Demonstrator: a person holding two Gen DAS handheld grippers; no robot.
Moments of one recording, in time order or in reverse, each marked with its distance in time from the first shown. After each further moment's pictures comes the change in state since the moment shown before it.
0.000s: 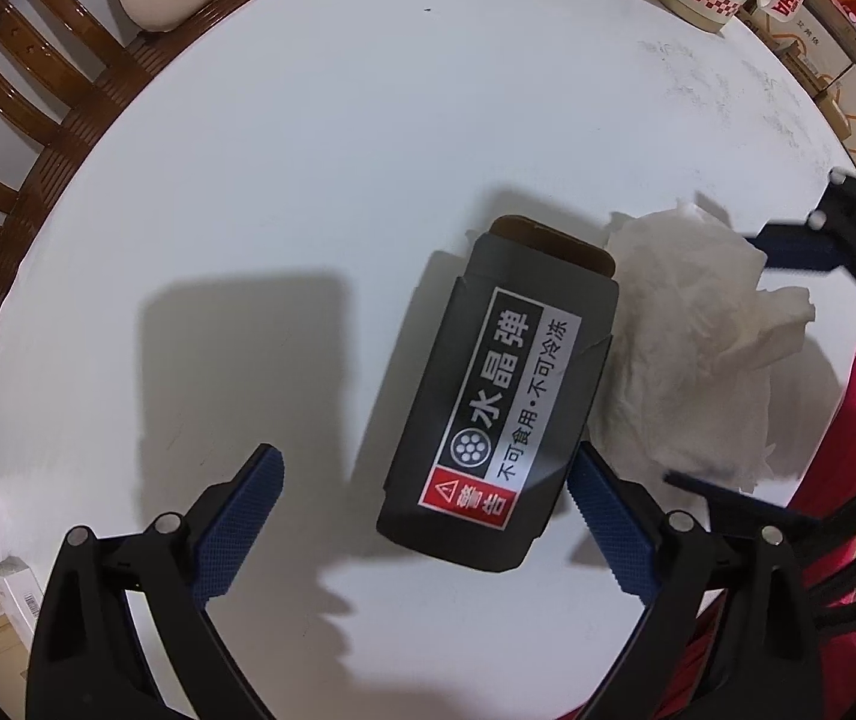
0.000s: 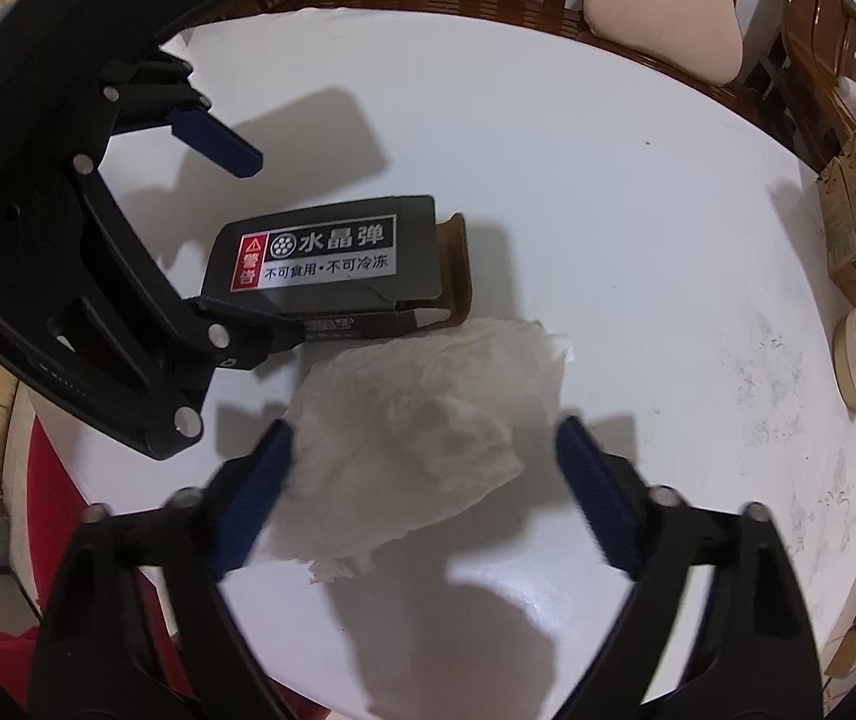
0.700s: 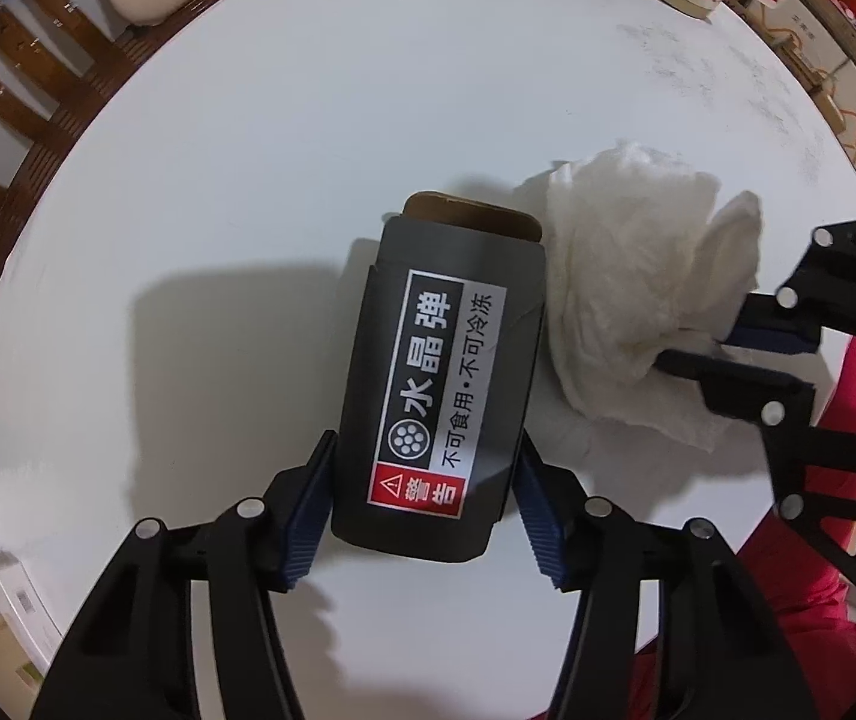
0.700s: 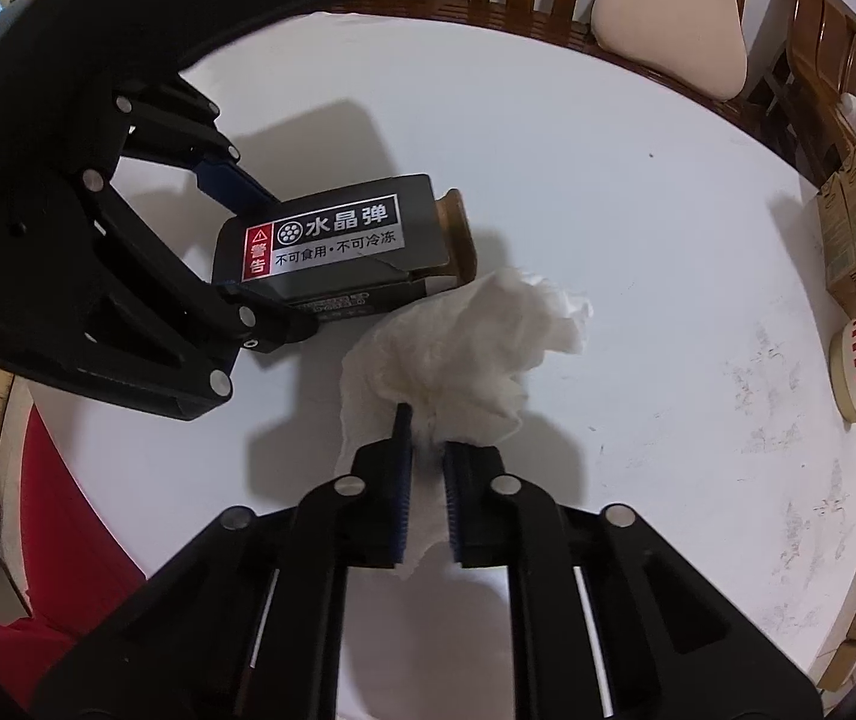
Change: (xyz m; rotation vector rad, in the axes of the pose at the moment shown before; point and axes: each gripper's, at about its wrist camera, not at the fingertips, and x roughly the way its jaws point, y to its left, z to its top) left arm -0.002 -0.017 -0.004 -0.006 0.021 -0.011; right arm -0.009 0.009 -0.009 -0.029 -0.031 -0.010
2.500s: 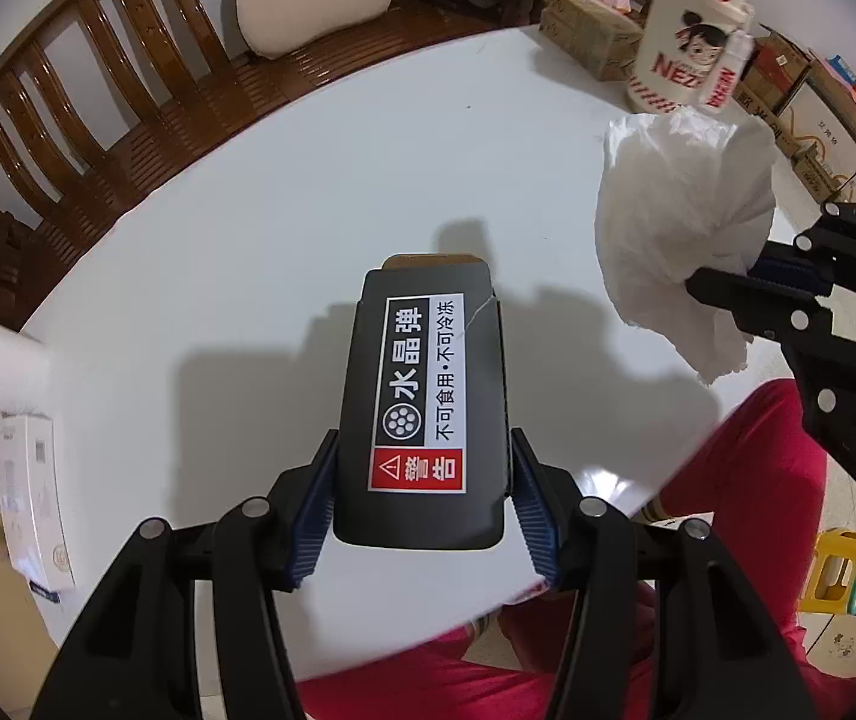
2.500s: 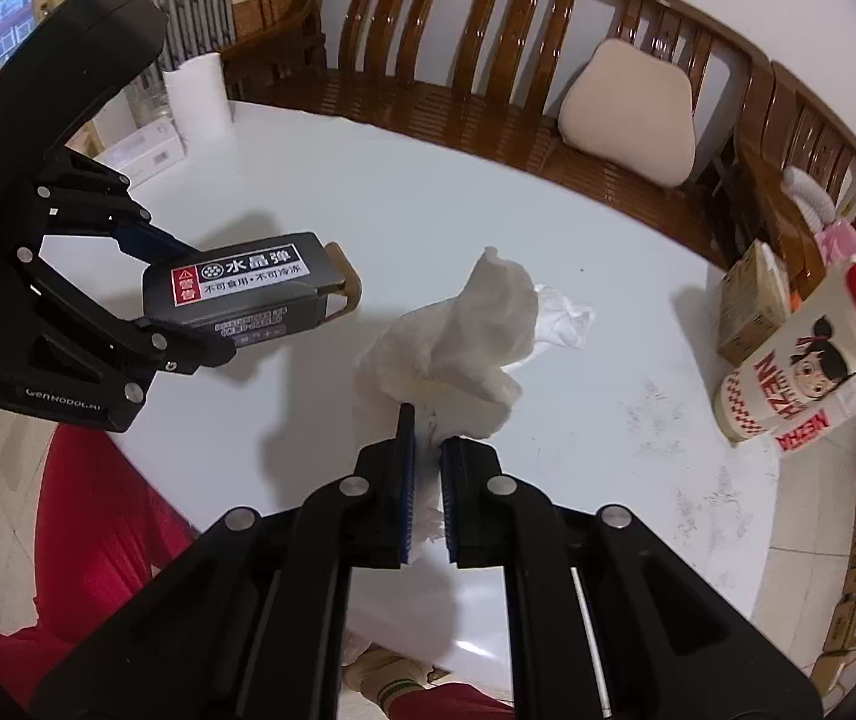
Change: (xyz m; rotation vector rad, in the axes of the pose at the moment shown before) left arm -0.117 -0.026 -0.112 -0.189 -0.225 0.052; right arm -0.112 0.040 -0.016 -0.042 -0.189 -0.117
